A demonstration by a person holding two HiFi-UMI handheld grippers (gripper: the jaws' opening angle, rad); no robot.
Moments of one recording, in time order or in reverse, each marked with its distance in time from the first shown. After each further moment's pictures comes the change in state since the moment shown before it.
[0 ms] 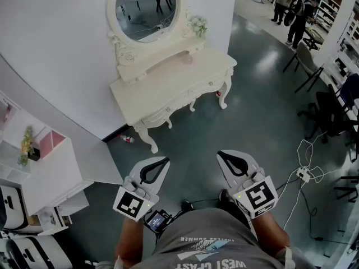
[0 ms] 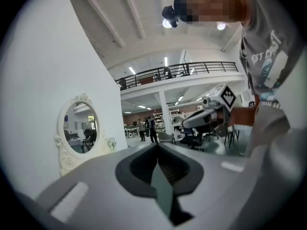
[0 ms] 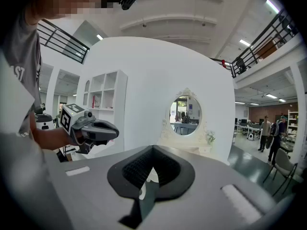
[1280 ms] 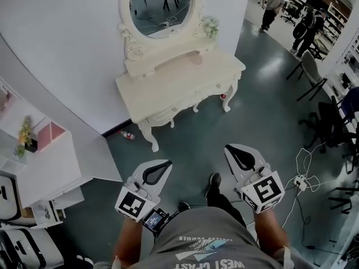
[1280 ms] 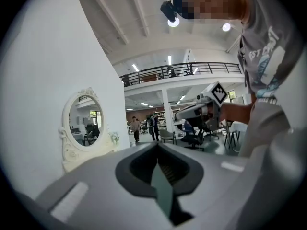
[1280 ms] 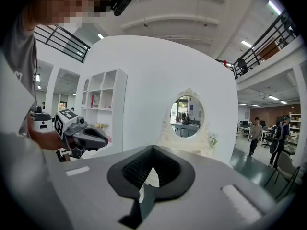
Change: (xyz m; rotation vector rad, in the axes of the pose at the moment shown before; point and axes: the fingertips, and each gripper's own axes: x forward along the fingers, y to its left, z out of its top) left arm -0.021 0.034 -0.031 -0.041 0.005 0.020; right arm 0.048 -0.003 0.015 -0.015 -0.010 0.013
